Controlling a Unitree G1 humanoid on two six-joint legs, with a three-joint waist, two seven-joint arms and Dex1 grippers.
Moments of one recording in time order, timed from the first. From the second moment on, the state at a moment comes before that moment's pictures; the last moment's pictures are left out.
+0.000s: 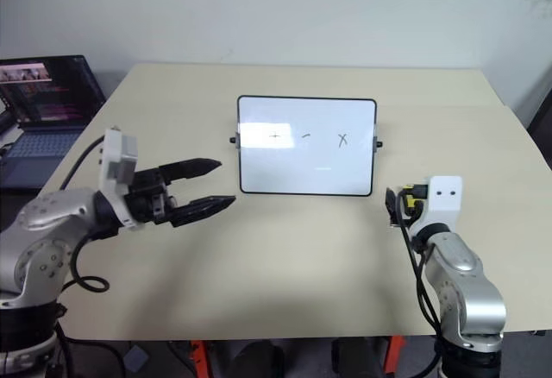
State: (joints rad) left arm -0.29 0.81 0.23 -0.30 -0.73 0.62 -1.02; right arm -0.13 -0.22 -0.21 -0.54 0.27 0.84 0.06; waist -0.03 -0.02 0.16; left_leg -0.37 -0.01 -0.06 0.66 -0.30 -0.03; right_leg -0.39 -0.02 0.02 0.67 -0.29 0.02
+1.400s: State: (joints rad) left arm -0.32 0.82 0.20 -0.24 -0.61 0.49 -1.08; right arm -0.29 -0.21 -0.29 -0.17 0.25 0.79 0.01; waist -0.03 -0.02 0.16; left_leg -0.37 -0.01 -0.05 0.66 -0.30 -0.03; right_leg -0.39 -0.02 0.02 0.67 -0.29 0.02
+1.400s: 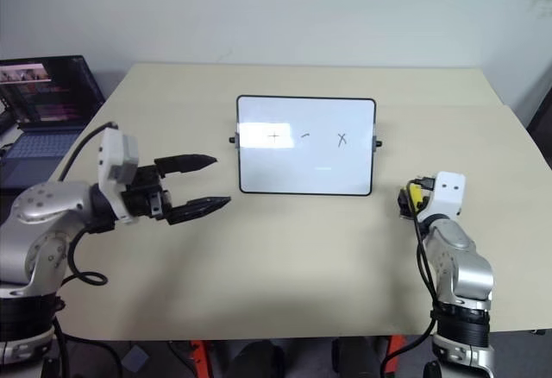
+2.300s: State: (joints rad) left arm -0.31 0.82 0.20 -0.24 -0.61 0.47 -1.08; right arm -0.30 -0.20 -0.29 -0.17 0.26 0.82 -0.01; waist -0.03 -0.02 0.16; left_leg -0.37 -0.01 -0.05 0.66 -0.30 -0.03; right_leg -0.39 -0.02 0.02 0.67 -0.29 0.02
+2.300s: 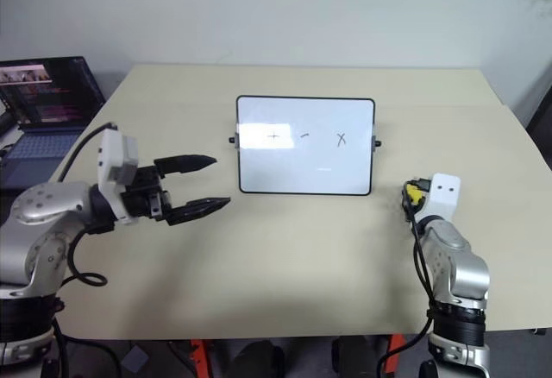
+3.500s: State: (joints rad) left arm -0.36 0.69 0.13 -0.07 -0.44 0.26 -0.97; right arm -0.62 -0.25 -0.15 -0.01 0.20 0.60 0.09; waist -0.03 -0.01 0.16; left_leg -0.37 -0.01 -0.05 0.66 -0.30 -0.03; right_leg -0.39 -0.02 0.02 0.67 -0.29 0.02
